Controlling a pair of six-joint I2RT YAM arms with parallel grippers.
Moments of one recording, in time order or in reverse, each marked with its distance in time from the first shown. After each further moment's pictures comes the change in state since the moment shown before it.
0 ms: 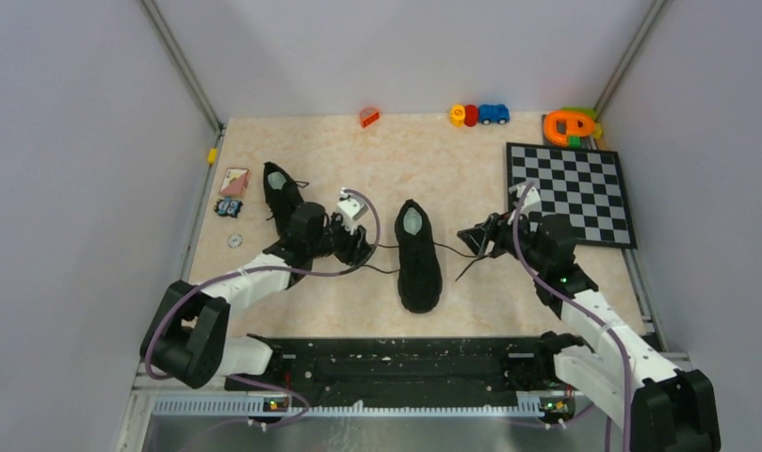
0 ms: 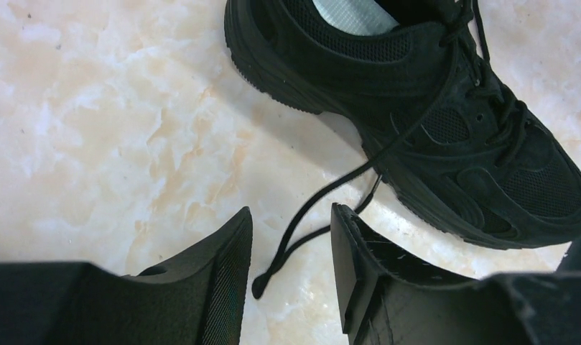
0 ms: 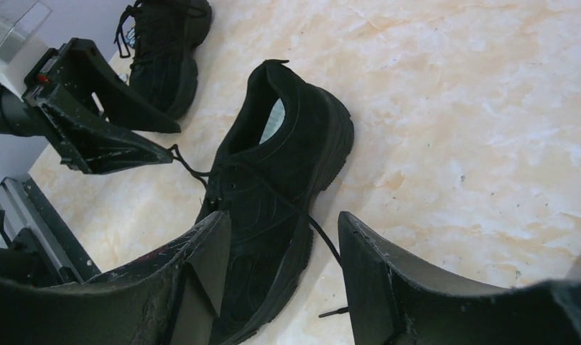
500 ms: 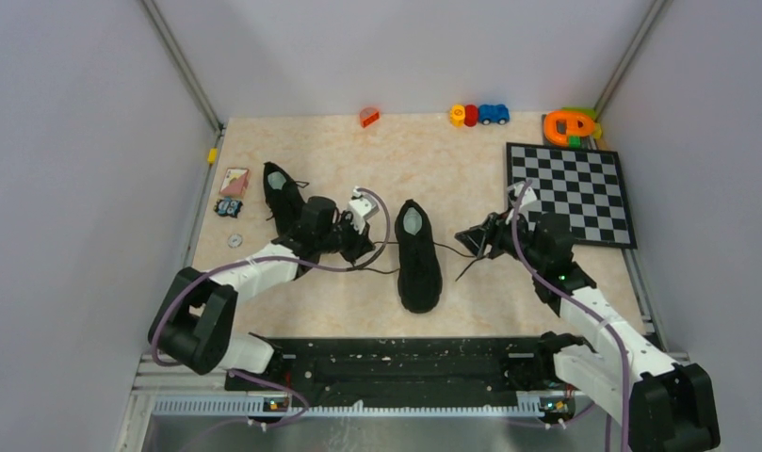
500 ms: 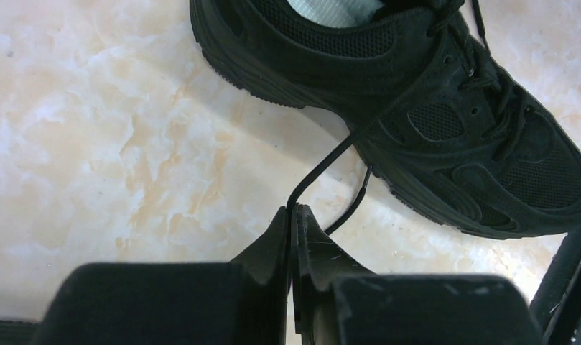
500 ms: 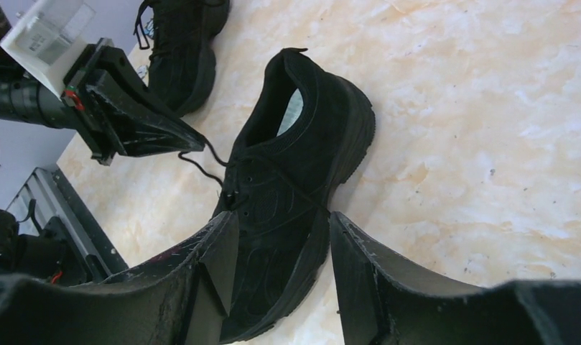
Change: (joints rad) left arm -0.035 0.092 0.105 -0.090 0.017 0.069; right arm 0.000 0.027 0.008 0.004 -0.053 0.037
